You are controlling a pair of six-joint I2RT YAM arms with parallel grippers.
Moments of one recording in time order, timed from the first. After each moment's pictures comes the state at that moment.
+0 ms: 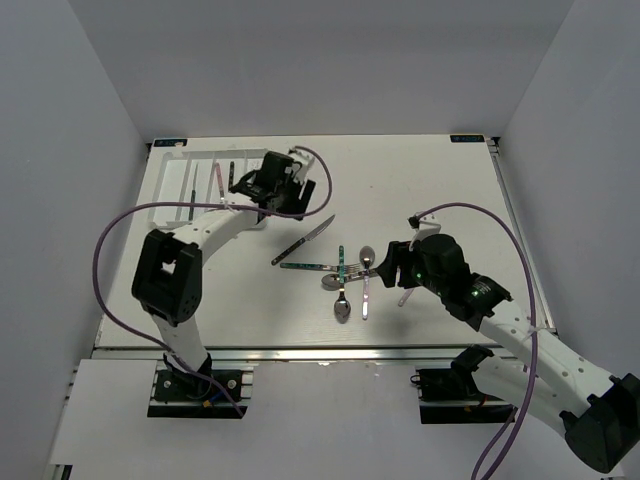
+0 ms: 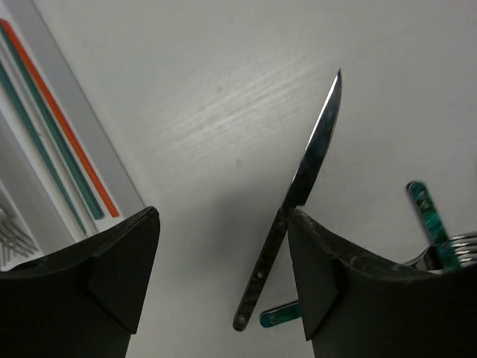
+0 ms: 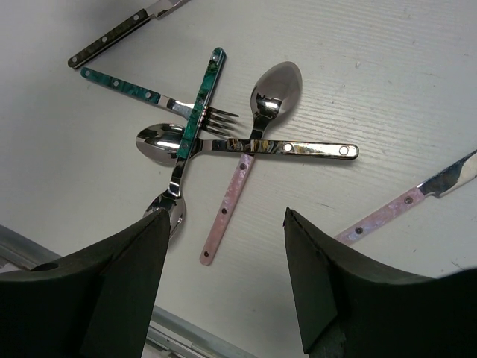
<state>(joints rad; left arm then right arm) -0.46 1.77 1.38 -0.29 -0.05 0.04 0.65 0.84 0.62 -0.35 0.06 0.39</state>
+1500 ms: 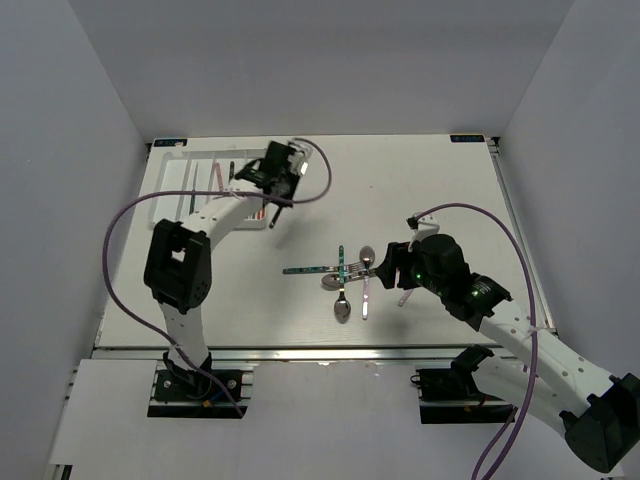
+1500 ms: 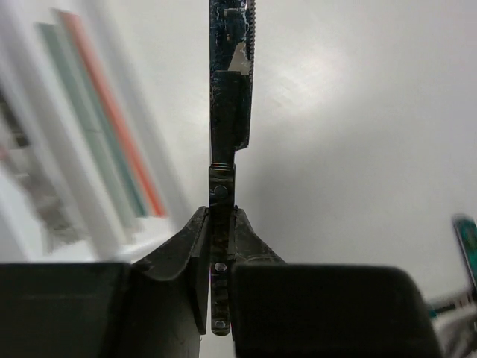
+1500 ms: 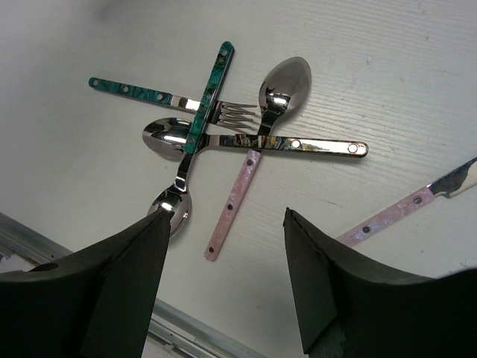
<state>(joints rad) -0.49 1.92 1.54 -0.49 -0.14 0.07 0.65 0.84 0.62 -0.36 0.04 0.39</state>
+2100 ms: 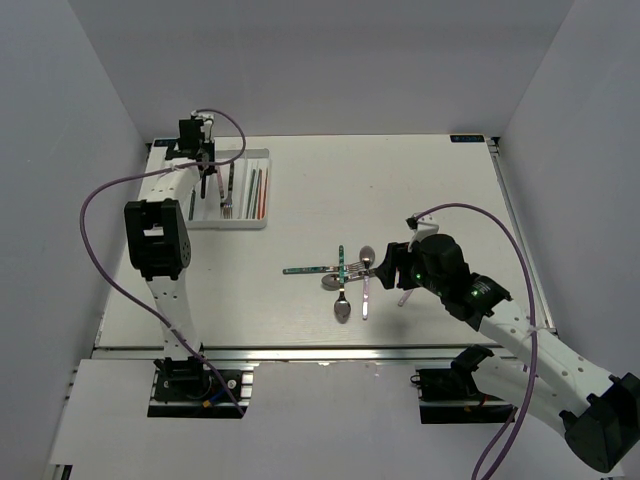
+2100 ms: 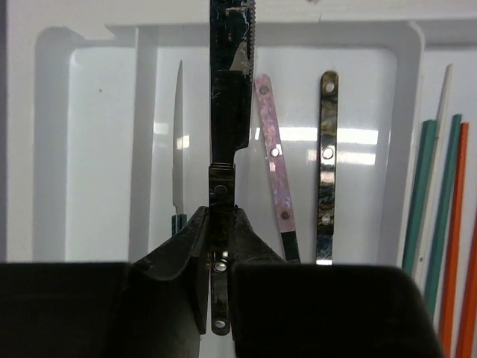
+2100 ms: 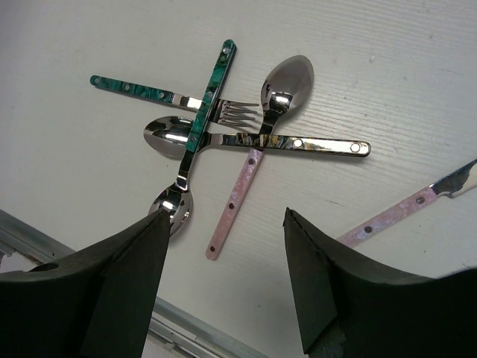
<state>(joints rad) 0.02 2.17 1.81 -0.33 -0.16 0.11 0.65 0.85 0.62 -0.36 0.03 0.39</state>
